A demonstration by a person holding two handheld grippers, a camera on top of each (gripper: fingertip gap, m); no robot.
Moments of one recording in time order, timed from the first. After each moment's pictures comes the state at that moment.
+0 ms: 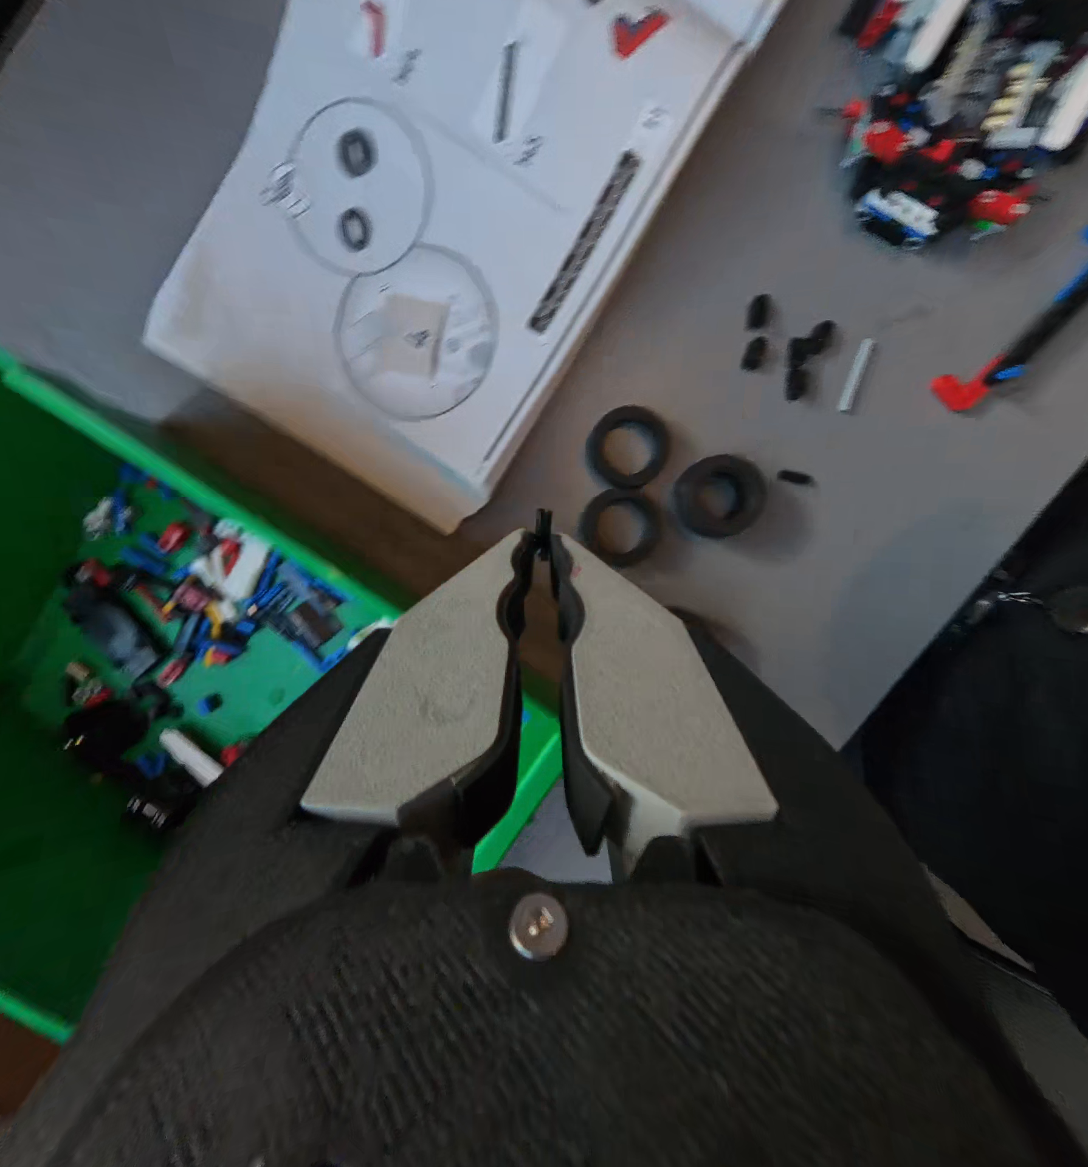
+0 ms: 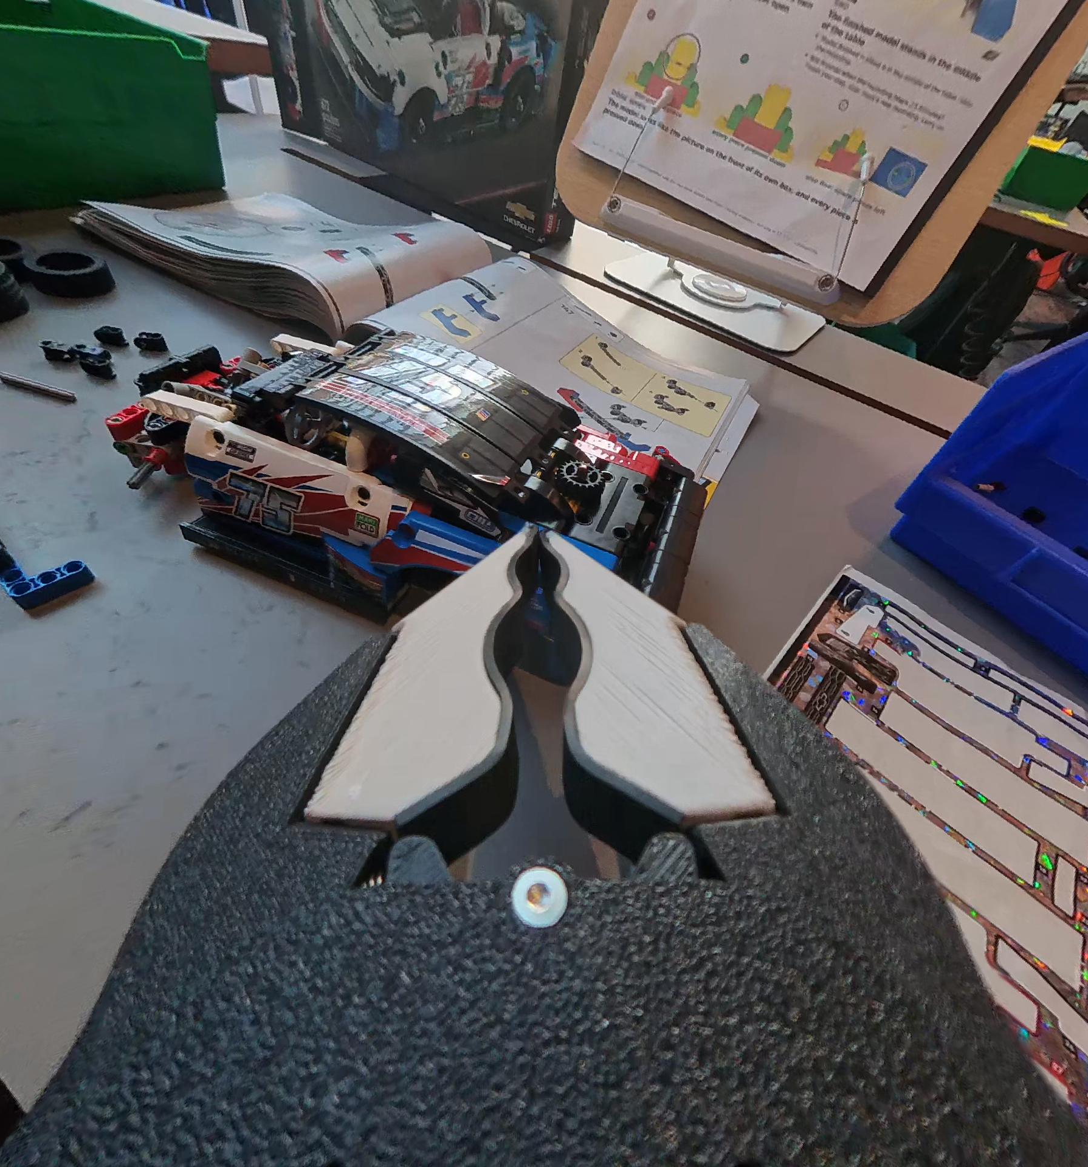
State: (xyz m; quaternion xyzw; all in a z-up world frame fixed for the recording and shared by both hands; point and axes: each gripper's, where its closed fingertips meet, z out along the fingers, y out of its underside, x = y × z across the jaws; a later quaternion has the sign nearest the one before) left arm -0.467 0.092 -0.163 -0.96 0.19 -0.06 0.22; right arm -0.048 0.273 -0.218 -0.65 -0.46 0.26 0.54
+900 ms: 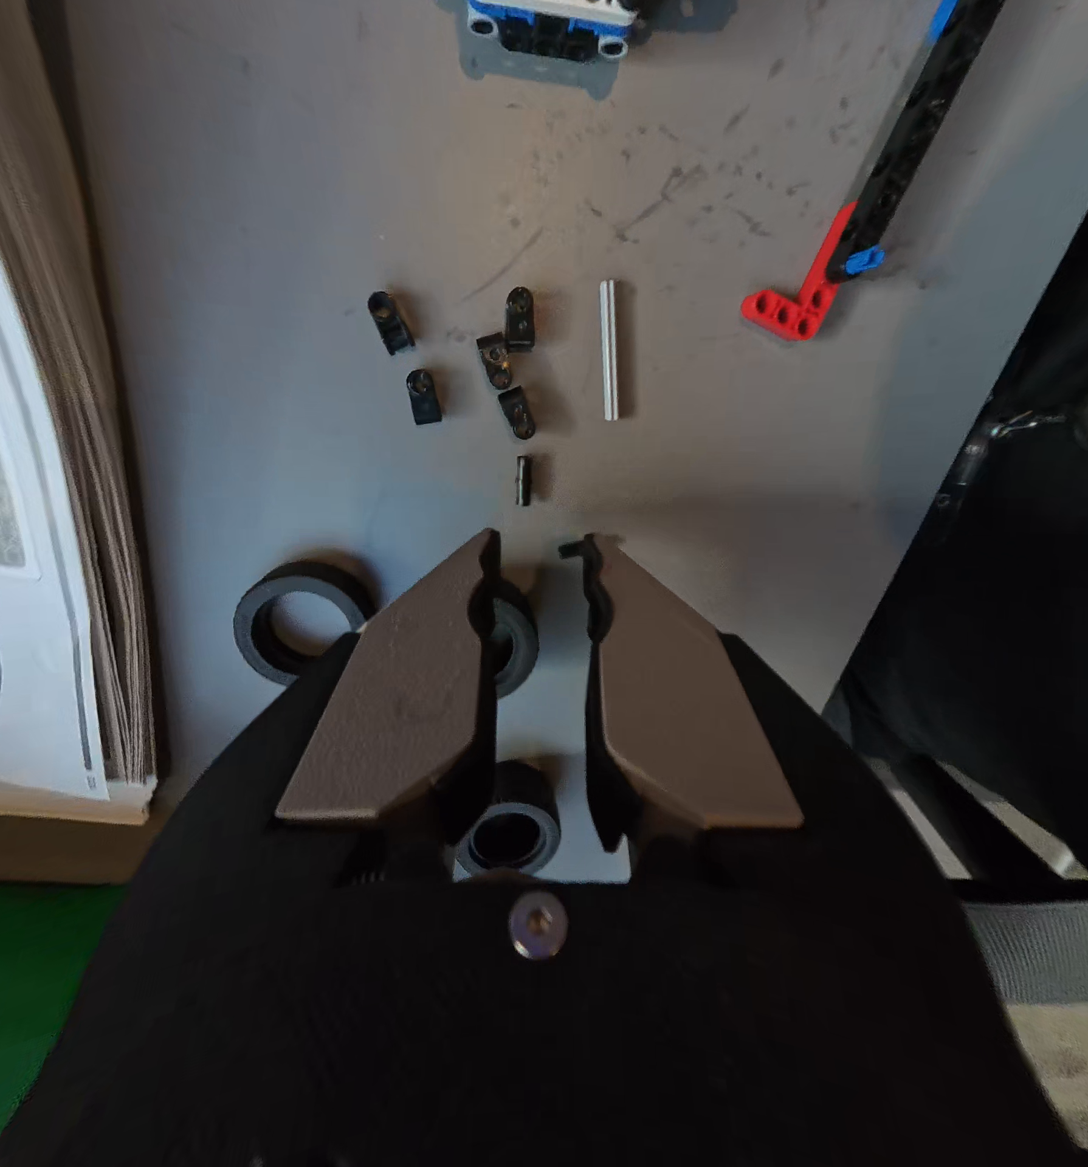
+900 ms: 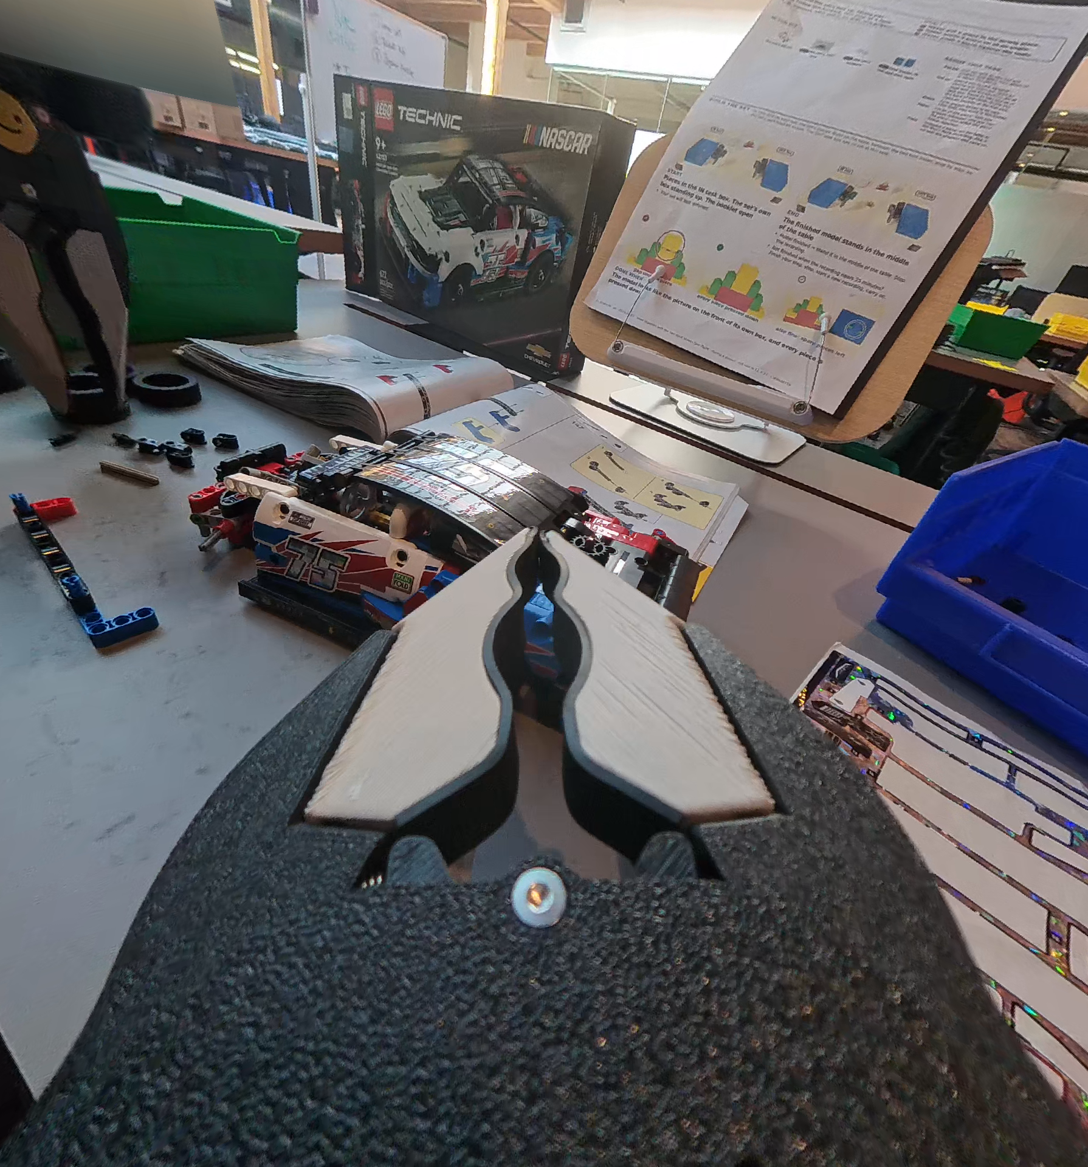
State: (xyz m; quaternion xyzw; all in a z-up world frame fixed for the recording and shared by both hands) left arm -0.328 0.080 -0.271 -0.92 0.37 -0.10 0.07; right arm -0.041 0.259 -0.189 -0.59 -0.44 0.31 0.60
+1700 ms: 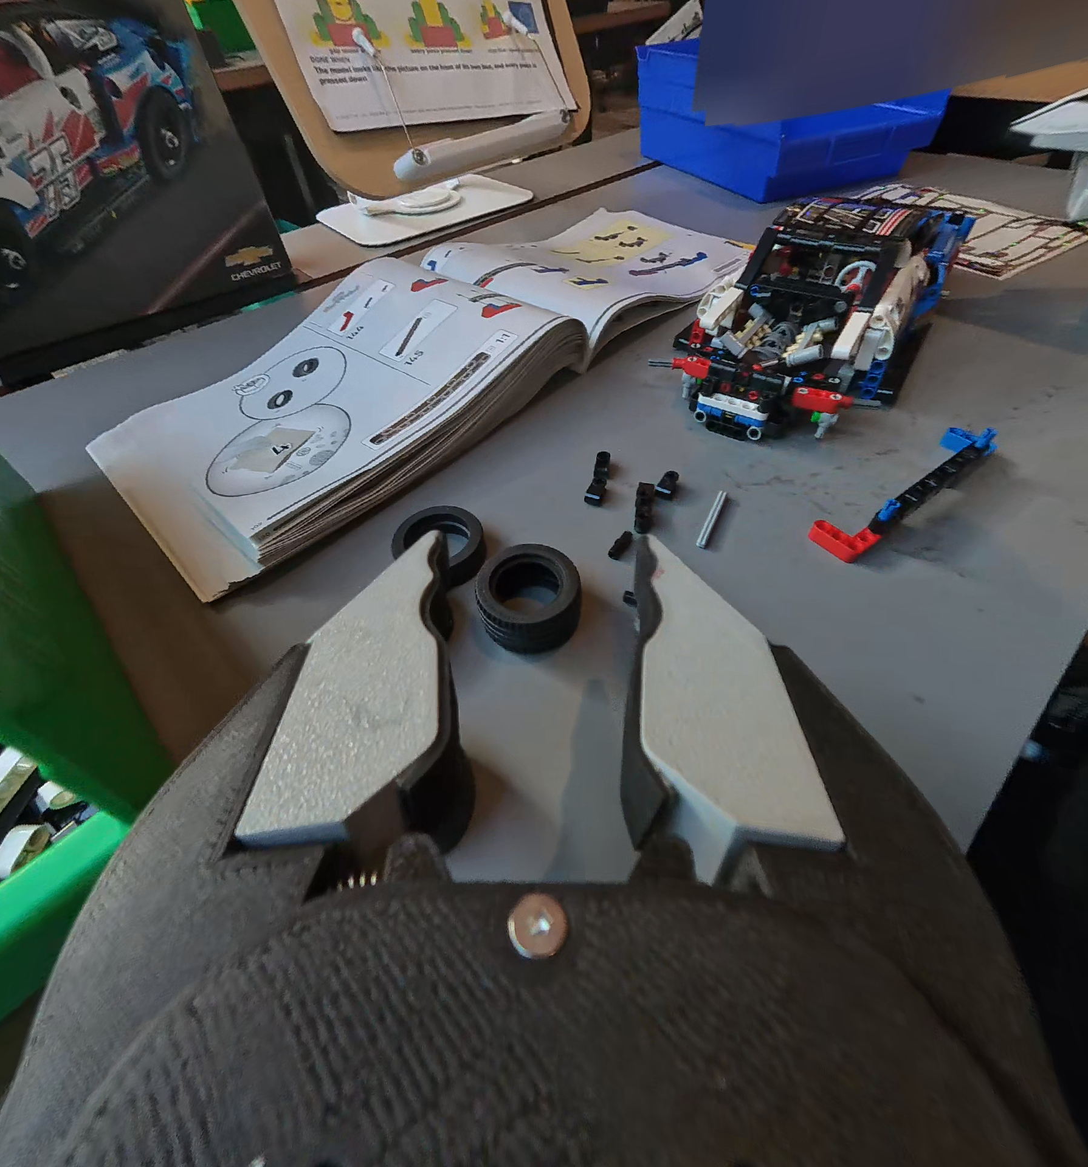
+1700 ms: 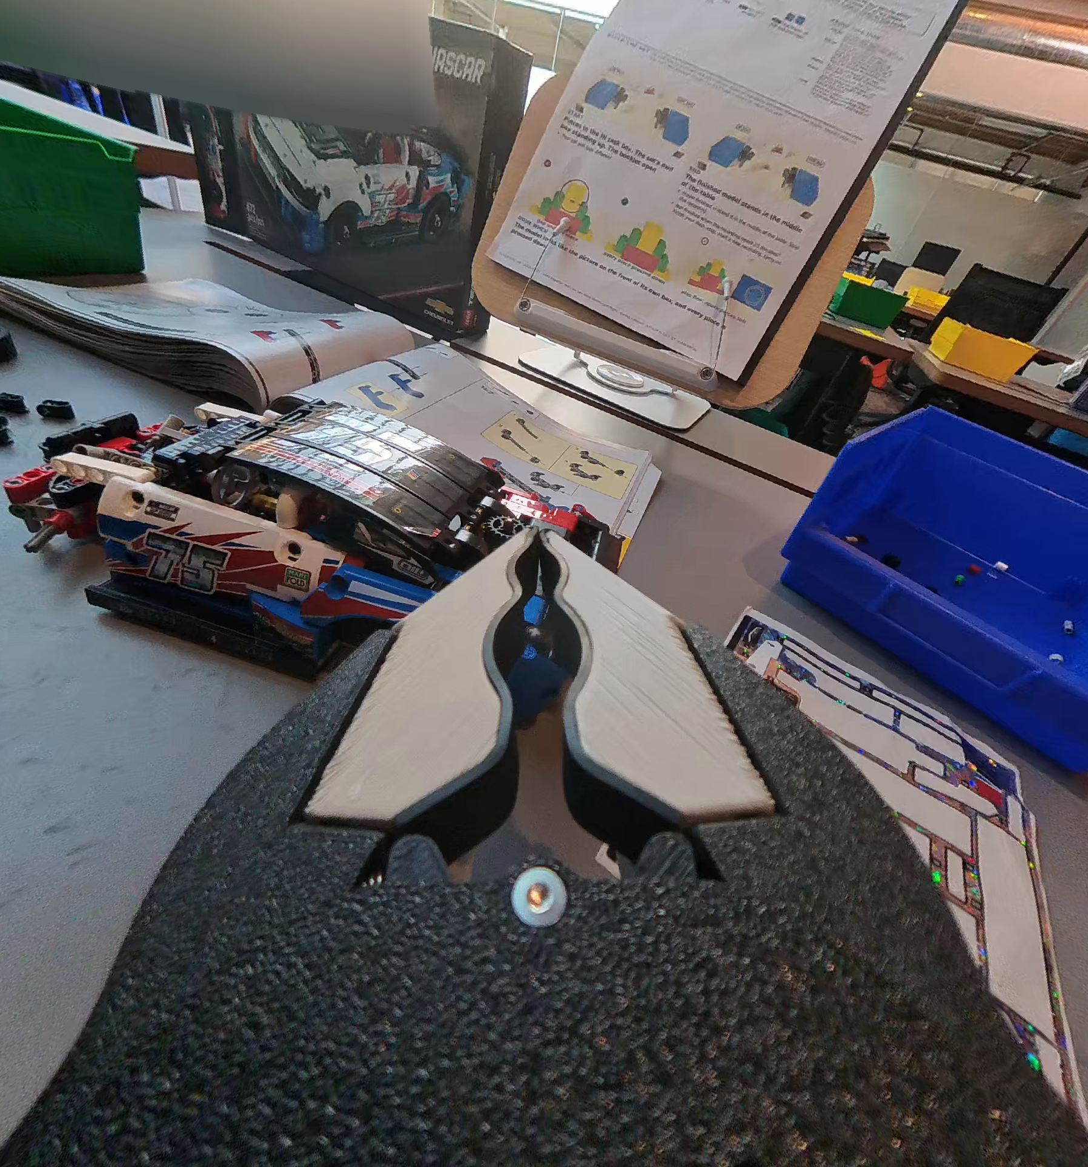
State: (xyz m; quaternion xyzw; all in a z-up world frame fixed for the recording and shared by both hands) left arm -0.366 0.056 -0.221 -0.81 0.10 -0.03 0.58; right arm -0.037 0.288 -0.195 -0.62 -0.41 0.23 0.63
